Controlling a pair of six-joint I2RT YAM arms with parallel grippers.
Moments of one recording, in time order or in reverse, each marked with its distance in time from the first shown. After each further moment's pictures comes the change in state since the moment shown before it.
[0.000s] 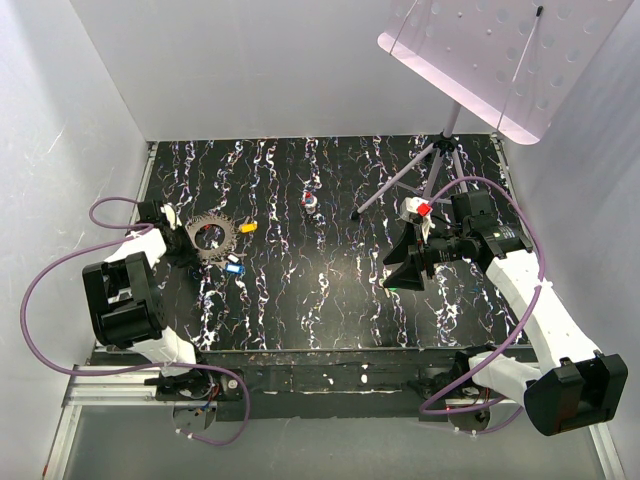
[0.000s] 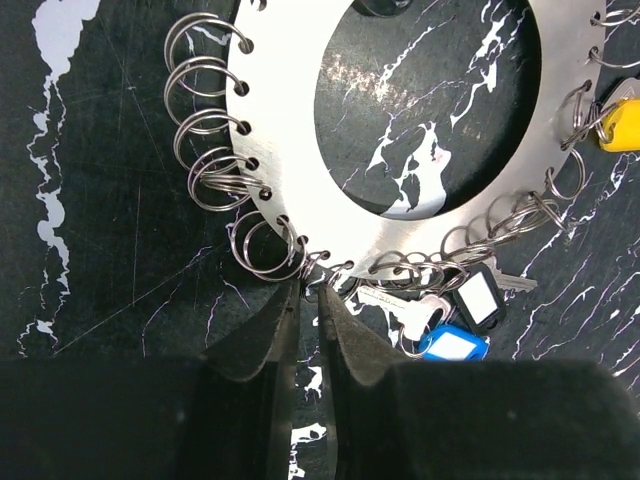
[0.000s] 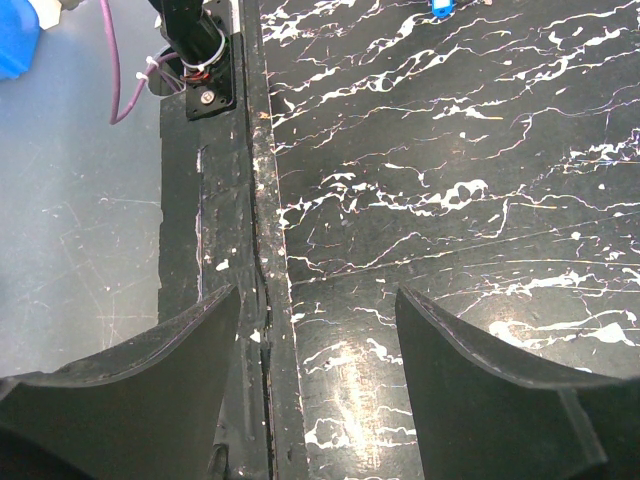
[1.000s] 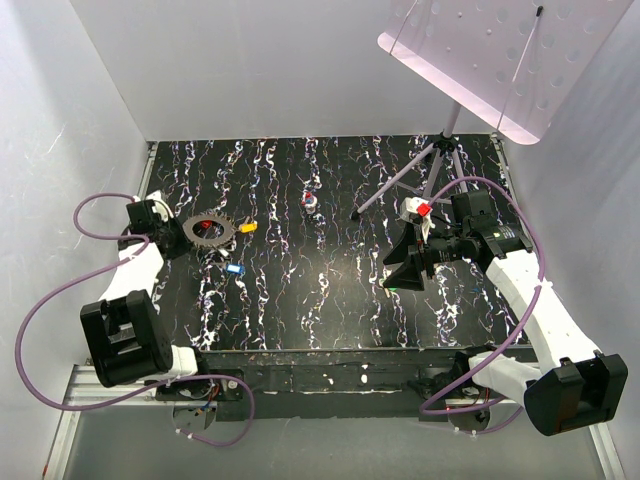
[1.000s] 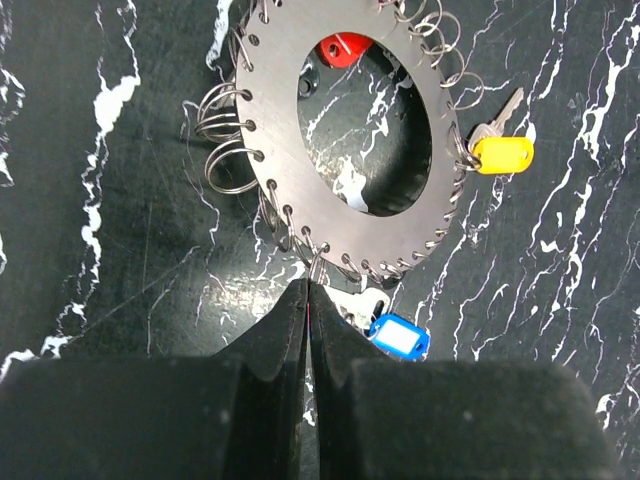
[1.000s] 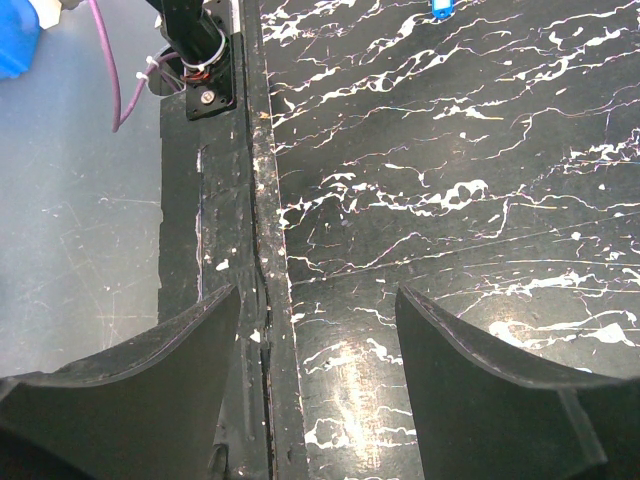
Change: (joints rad) left arm 0.006 -0.234 -0.062 0.082 0.008 -0.013; right arm 0.001 0.000 0.000 0.000 0.000 -0.001
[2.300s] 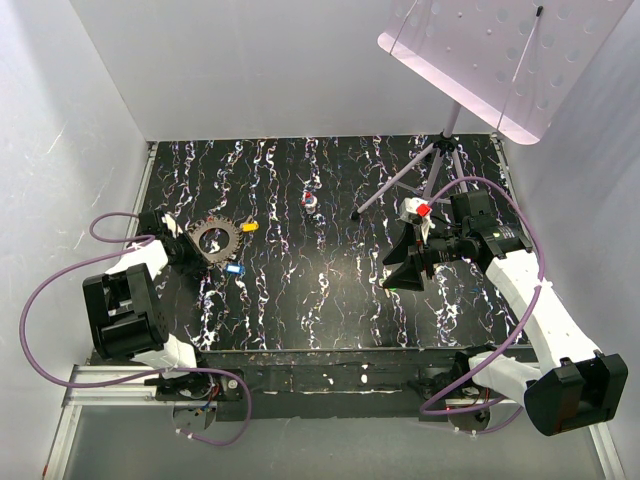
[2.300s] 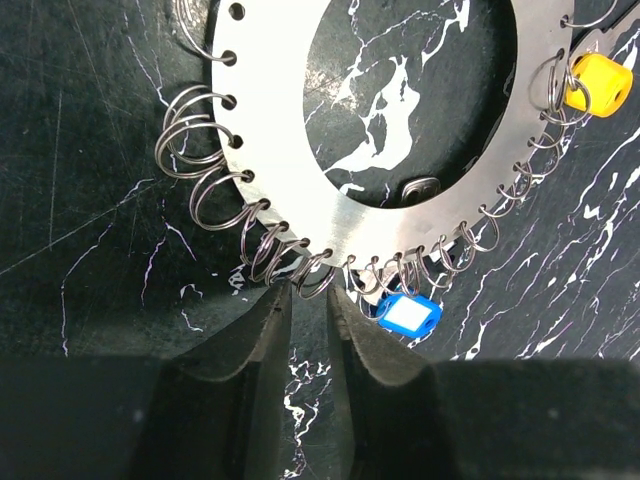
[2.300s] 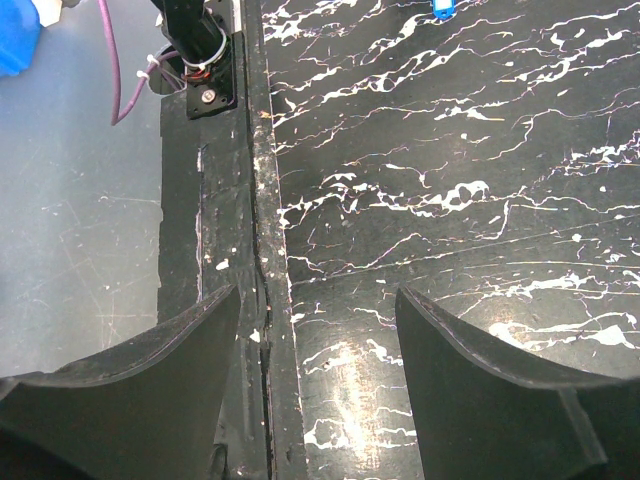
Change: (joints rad) left arm 0.000 0.154 -0.048 -0.038 0.084 -0.123; right arm 0.006 0.000 0.000 0.000 0.000 -0.004
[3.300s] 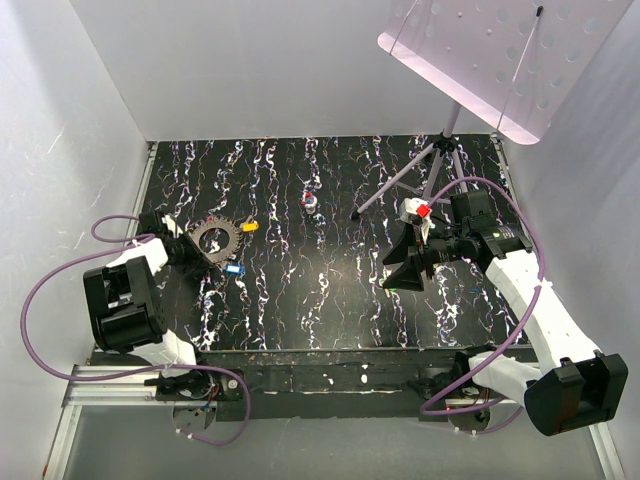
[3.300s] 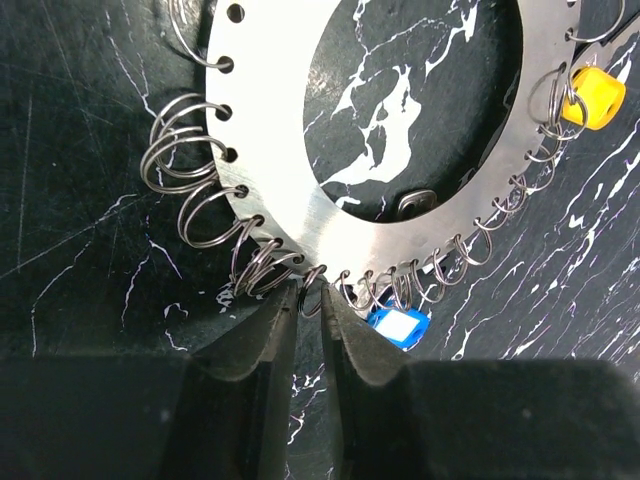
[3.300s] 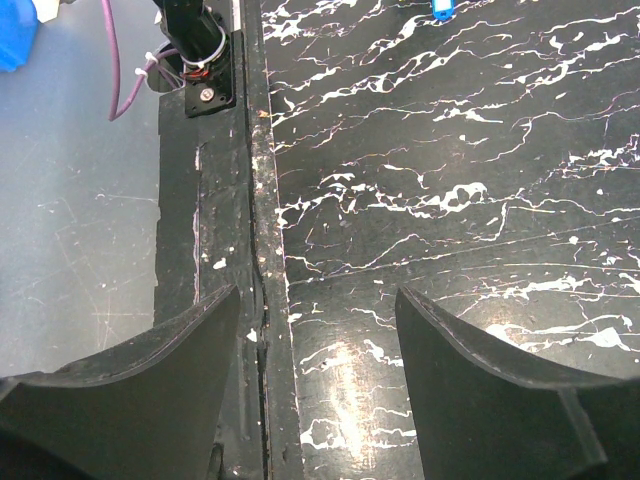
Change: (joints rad) left arm 0.008 0.050 0.008 0.018 0.045 -0.041; right arm 0.002 0.000 0.000 0.000 0.000 -0.012
